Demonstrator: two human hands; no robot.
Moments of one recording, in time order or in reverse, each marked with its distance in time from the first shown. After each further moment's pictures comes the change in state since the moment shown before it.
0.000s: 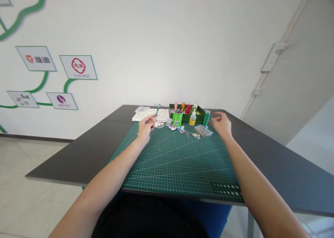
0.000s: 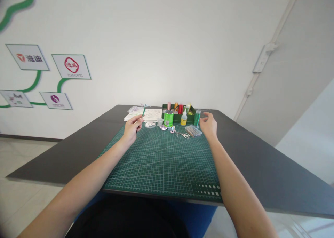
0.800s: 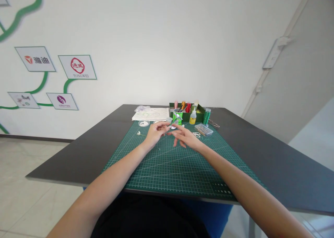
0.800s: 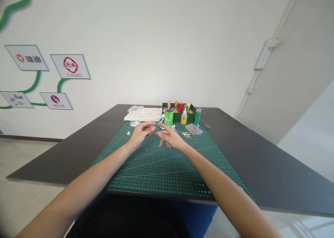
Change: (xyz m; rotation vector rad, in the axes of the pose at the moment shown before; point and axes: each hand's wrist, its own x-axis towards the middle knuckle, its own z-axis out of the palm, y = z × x) left_hand -0.030 -0.009 0.029 0.184 -0.354 -0.037; right_hand -0.106 -0.091 0.036 0.752 -1.113 -0.087
